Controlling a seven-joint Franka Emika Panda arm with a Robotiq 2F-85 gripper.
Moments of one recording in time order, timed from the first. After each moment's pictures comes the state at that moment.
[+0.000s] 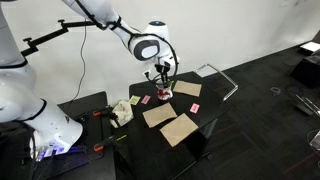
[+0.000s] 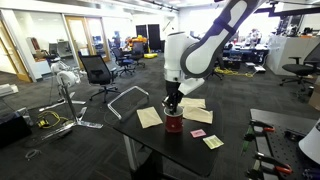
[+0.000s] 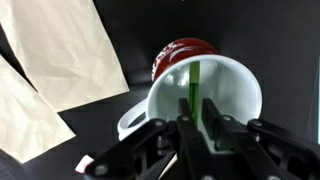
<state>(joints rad) 0.06 0.32 0.01 -2.23 -0.06 2.61 0.41</state>
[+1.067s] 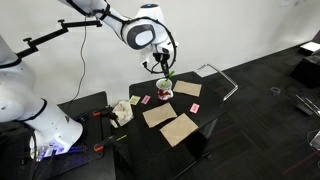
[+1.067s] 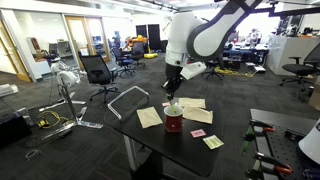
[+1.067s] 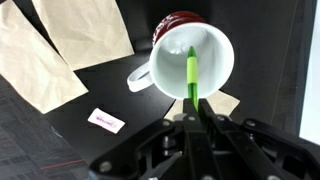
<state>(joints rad) 0.10 0.16 -0.02 -2.27 -0.10 2.61 0.42</state>
